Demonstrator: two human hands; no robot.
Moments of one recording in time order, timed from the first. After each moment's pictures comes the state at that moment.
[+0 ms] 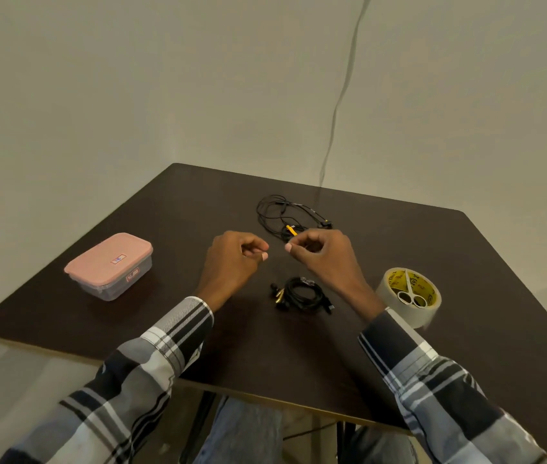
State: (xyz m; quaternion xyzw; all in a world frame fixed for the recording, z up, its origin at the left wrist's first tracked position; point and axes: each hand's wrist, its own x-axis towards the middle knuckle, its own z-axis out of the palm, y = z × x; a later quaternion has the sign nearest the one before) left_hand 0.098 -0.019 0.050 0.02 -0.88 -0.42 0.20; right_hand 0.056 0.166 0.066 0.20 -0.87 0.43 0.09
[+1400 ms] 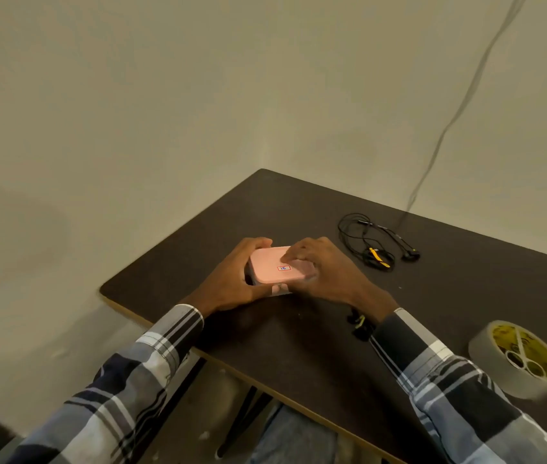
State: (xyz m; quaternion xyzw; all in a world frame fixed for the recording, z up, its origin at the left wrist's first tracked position) left_hand 0.146 -0.145 0.019 -0.02 -0.89 -0.44 0.14; right_hand 0.038 0.047 0.055 0.48 -0.86 0.18 0.00
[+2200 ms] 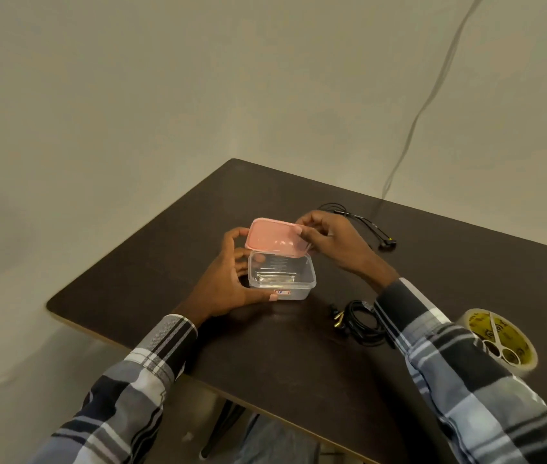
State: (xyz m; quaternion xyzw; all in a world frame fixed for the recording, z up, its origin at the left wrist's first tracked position) left_hand 0.117 -0.120 0.008 0.00 -0.83 -0.56 0.10; right_hand -0.012 0.075 0.073 0.40 -0.83 0.40 -0.04
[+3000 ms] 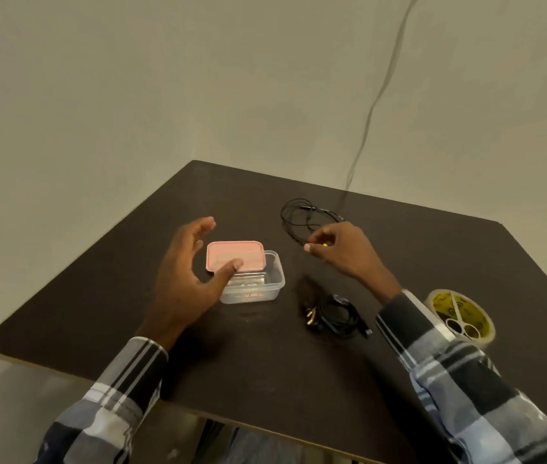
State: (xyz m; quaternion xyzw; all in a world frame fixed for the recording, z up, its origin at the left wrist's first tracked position) left_hand 0.129 -0.106 0.030 0.00 -0.83 -0.45 0.32; right_hand -0.014 0.132 0.066 0.19 -0.93 0.30 0.02
